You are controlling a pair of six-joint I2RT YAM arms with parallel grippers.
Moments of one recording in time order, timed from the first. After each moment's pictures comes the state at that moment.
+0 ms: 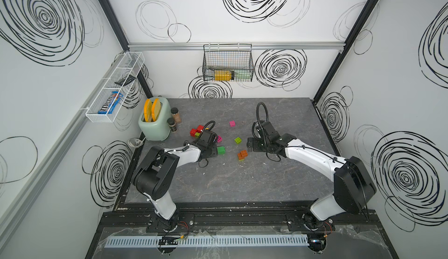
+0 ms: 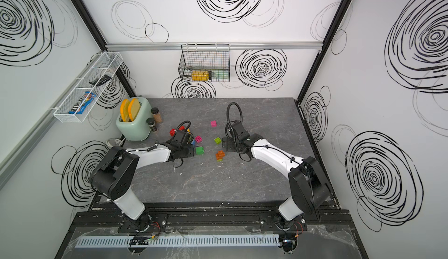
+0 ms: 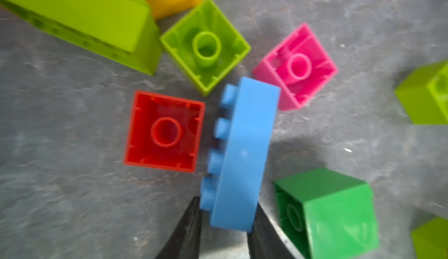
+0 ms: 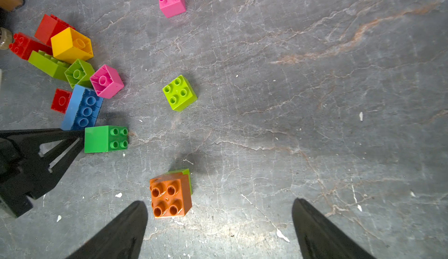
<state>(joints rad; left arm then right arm) -0.44 1.71 0.84 -0.15 -0.14 -0.50 0.63 1.53 1.05 -0.47 0.11 0.55</state>
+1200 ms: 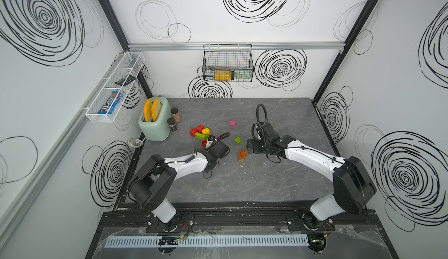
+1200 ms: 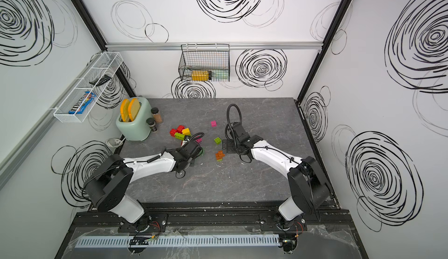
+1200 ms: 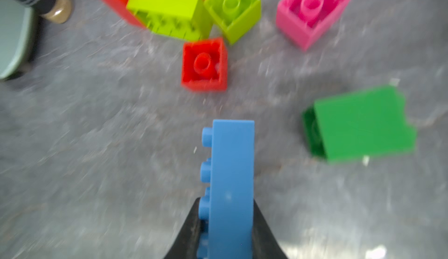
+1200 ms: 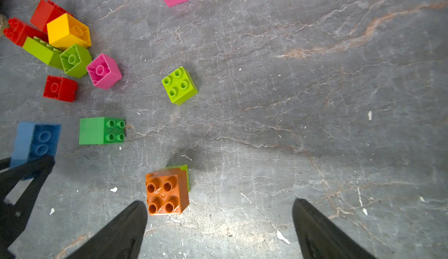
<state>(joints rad) -0.72 1.59 0.82 -0.51 -0.58 -0.63 0.63 1.53 1.01 -0.44 0.09 0.51</state>
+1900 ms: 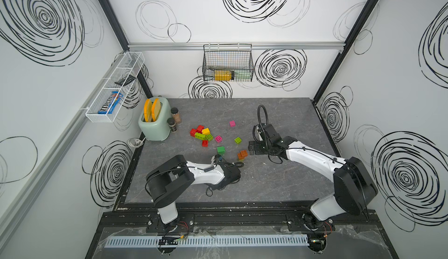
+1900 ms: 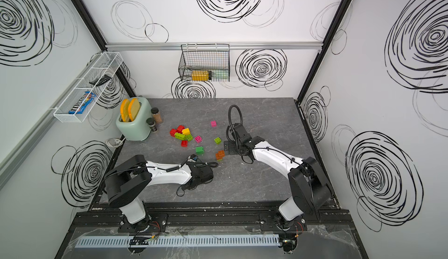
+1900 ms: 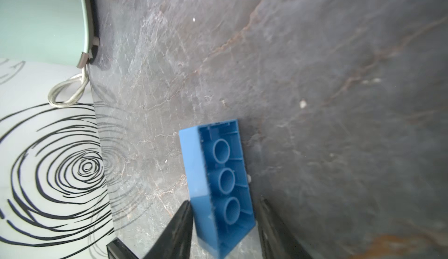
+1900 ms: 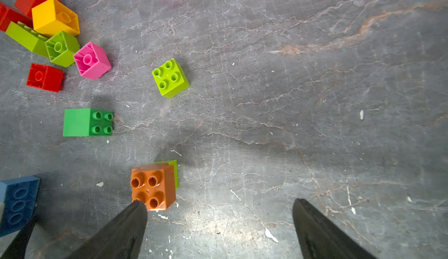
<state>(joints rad) -0.99 1.76 0.86 -0.92 -0.70 -0.80 0.61 1.52 0.98 -0.43 0.09 0.47</state>
